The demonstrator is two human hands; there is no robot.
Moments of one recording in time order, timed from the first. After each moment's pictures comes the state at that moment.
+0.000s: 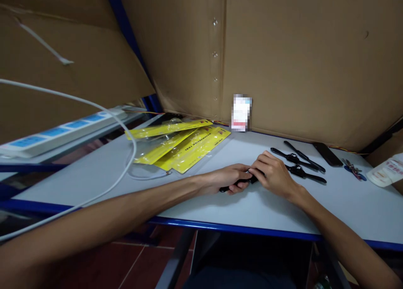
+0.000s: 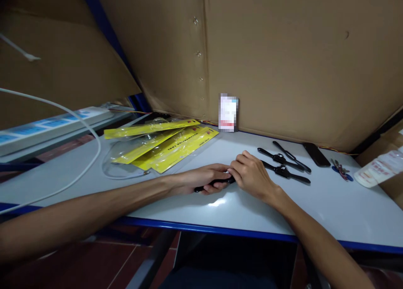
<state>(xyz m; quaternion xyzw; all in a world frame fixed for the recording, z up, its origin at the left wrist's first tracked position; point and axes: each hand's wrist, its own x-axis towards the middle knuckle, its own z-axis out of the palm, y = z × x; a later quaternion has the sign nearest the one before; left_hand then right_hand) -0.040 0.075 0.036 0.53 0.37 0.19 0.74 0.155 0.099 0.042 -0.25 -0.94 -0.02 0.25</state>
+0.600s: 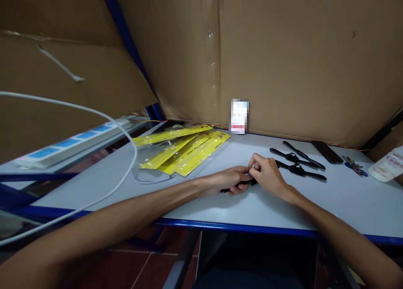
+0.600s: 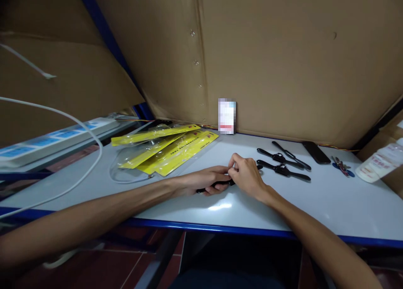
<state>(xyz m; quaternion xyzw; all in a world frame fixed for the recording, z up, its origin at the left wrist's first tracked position) -0.036 0.072 0.039 0.57 0.40 0.17 0.70 0.134 0.096 0.032 -0.43 -0.82 0.21 0.31</state>
